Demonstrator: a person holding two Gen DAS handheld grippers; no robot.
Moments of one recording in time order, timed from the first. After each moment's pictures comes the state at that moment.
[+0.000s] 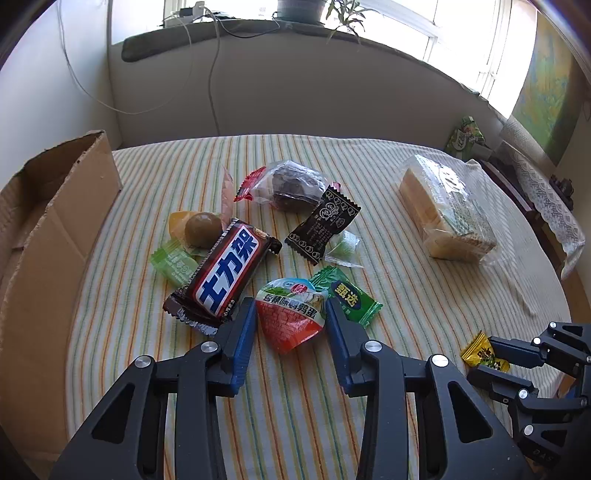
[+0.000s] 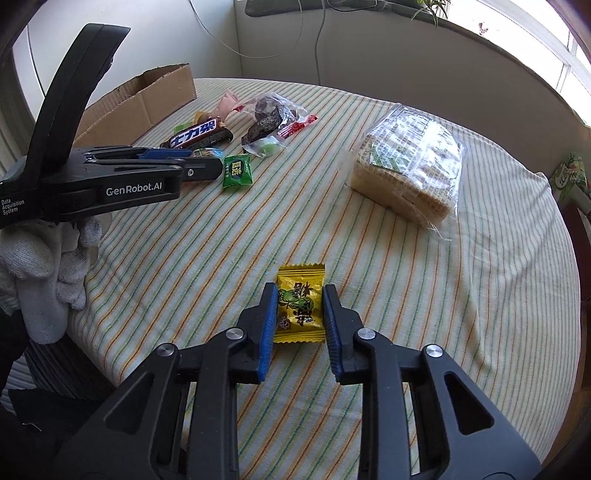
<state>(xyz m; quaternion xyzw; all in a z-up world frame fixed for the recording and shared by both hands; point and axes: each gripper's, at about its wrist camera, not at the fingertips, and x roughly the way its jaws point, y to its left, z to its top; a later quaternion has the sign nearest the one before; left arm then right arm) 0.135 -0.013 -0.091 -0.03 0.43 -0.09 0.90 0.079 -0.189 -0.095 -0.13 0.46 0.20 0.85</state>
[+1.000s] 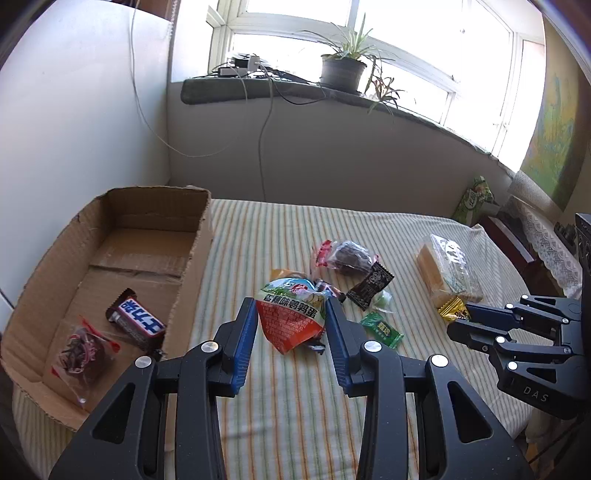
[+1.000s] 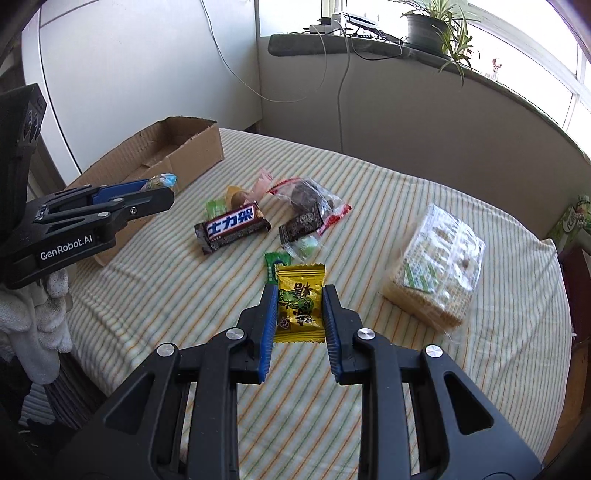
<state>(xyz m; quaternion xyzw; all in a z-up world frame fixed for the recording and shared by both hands) 0.090 0.062 -0.027 -0.07 0.35 -0.04 0.93 0.107 -0.132 -0.036 -0.13 0.40 0.24 0.87</state>
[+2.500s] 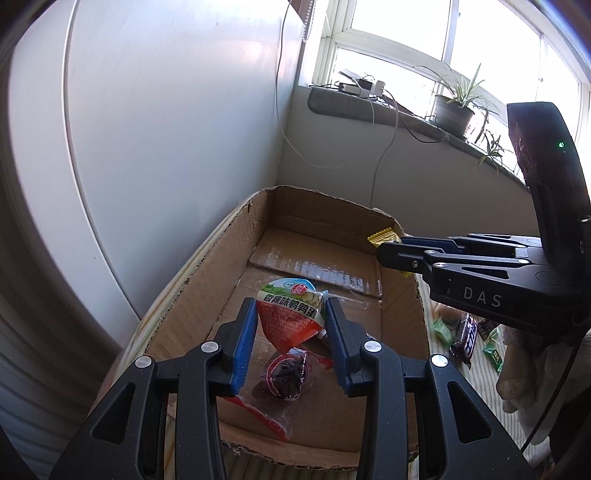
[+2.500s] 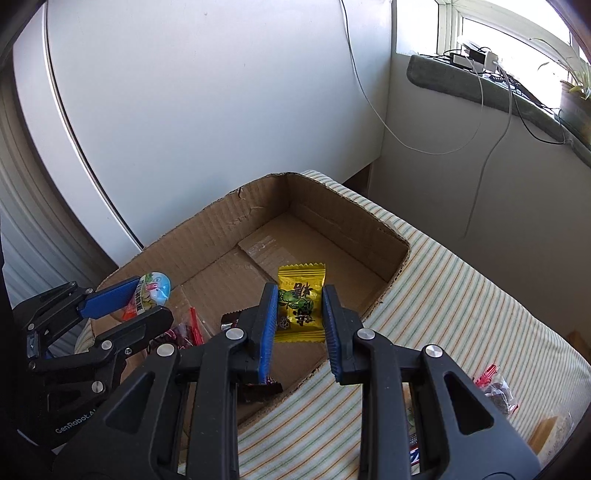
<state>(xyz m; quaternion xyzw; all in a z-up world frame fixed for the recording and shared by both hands) 0.069 0.199 -0.036 -0.12 0.33 0.10 0.93 0.190 0.108 -0.039 -0.16 0.39 0.38 0.82</state>
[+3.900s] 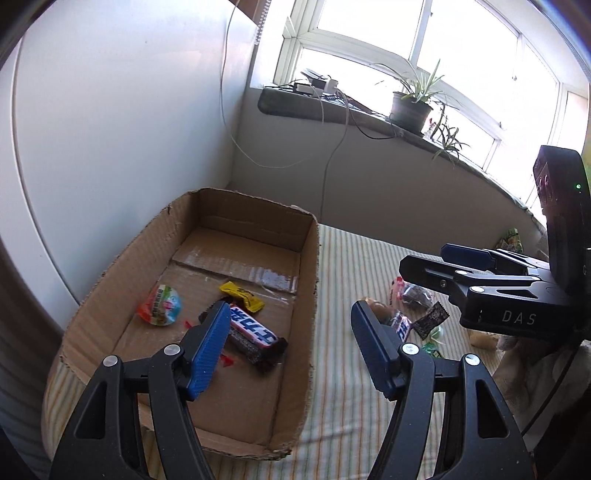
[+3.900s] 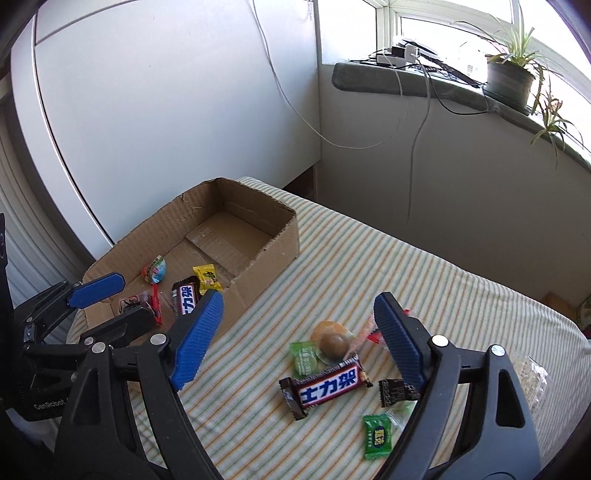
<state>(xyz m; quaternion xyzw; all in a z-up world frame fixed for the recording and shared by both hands) 0.078 0.136 -0.020 -0.13 0.33 0.03 0.93 0.182 -0.016 -0.011 -0.11 0.37 0.31 0.87</state>
